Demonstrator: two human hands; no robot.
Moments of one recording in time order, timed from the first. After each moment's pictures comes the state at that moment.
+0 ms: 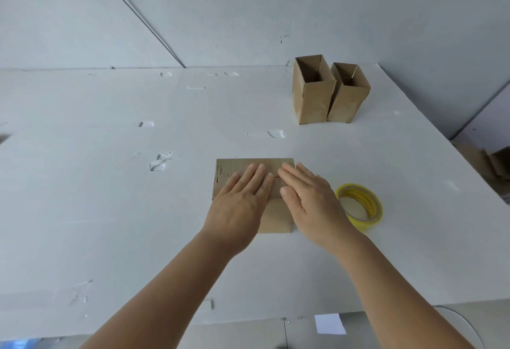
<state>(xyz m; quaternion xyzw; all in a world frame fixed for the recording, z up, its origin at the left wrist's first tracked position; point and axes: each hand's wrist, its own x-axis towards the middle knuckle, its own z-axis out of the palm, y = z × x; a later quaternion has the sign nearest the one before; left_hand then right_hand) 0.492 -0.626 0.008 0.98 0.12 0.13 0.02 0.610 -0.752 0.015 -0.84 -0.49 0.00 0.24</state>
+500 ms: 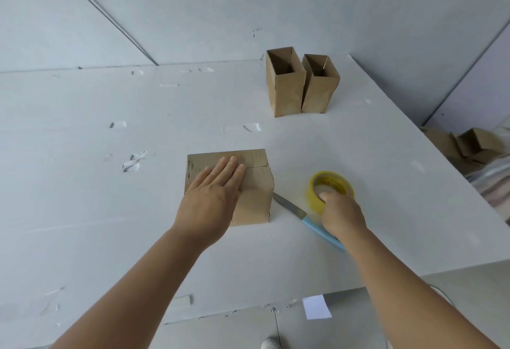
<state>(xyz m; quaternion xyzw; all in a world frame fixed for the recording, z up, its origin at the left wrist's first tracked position) 0.495 -0.626 0.005 0.98 0.13 0.13 0.02 0.663 -0.825 -0.031 -0.97 -0.20 0.14 0.08</state>
